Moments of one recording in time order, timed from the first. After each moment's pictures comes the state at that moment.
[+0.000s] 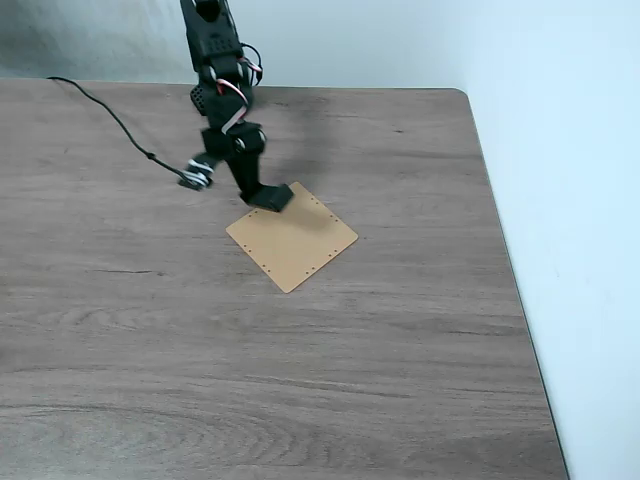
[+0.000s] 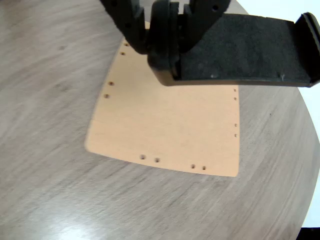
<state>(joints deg) -13.3 95.6 93.9 56.7 -34.7</state>
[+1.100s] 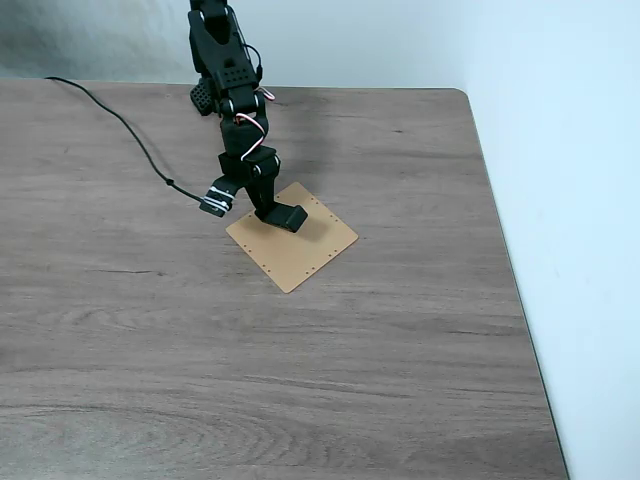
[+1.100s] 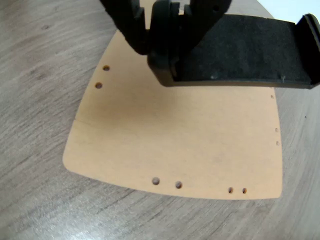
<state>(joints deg) -15.9 86.3 98.4 47.6 -34.2</state>
